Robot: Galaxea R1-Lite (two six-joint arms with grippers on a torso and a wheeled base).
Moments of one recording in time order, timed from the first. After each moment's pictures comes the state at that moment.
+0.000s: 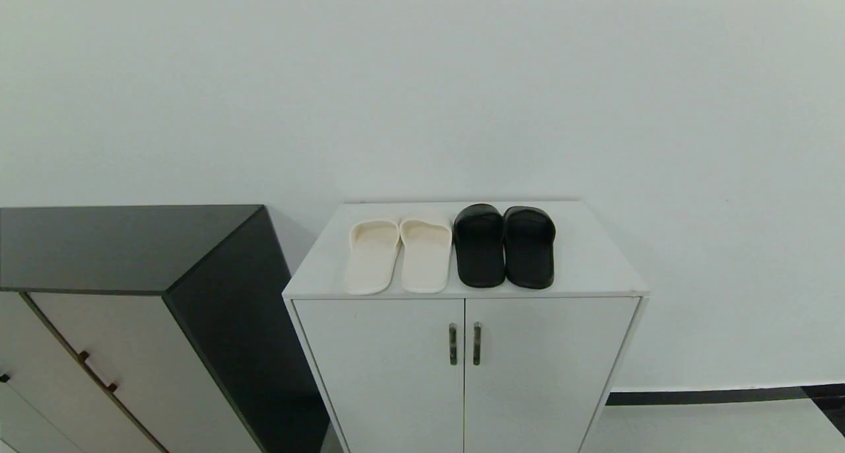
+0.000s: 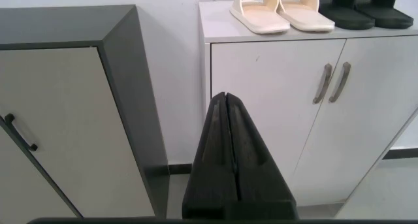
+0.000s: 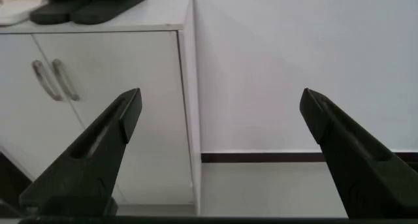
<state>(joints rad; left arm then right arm) 0.00 0.00 0.00 0.00 -0.03 0.01 0.00 0.00 0.00 -0.01 0.01 -0.02</state>
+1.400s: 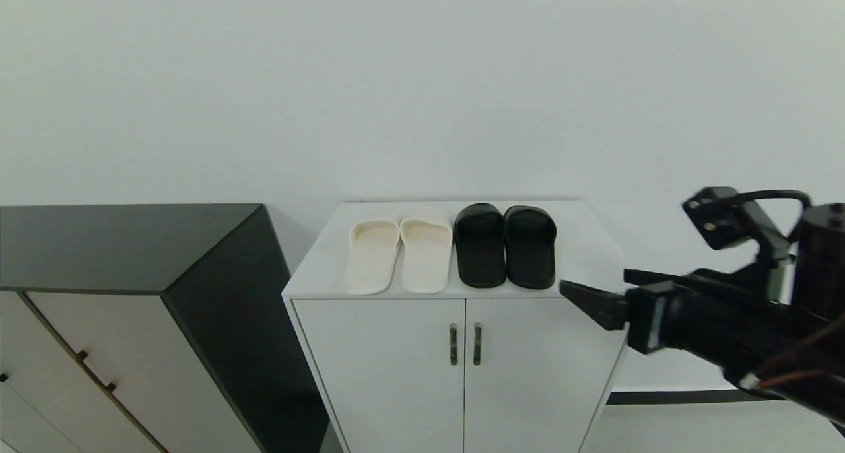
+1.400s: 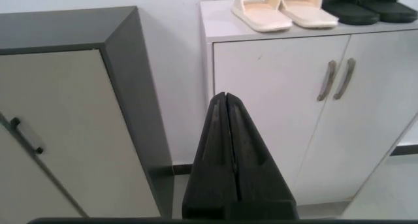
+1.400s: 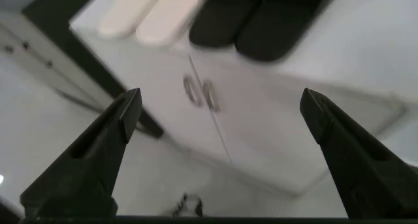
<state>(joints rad) 0.00 0.00 0.00 0.00 -0.04 0.04 0.73 1.43 -0.67 -0.51 -0.26 0.27</state>
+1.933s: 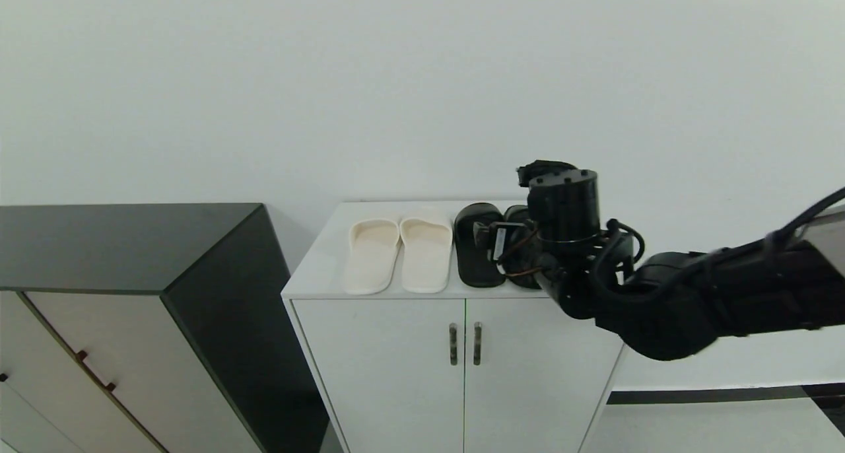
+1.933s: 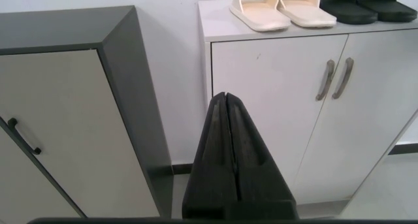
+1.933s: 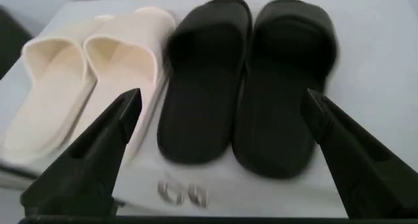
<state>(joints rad) 0.00 0.00 0.00 0.00 -0.04 0.04 0.74 1.99 -1.26 -0.52 -0.56 0.30</state>
